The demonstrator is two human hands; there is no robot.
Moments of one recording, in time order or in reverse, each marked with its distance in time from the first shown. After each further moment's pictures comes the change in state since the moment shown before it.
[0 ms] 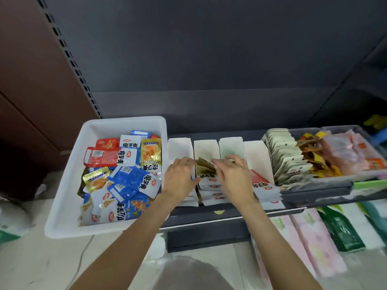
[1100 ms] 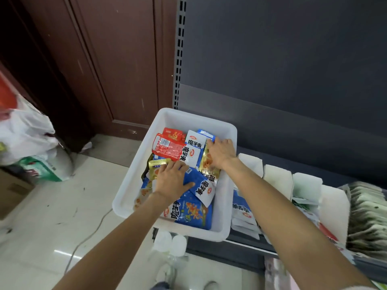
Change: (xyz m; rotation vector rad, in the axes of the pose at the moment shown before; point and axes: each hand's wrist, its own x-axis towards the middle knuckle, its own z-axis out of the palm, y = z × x) left_hand -0.050 -0.167 -0.033 0.178 -0.096 -0.355; right_hand 0.153 -0.150 0.159 -0.474 -0.754 -0.382
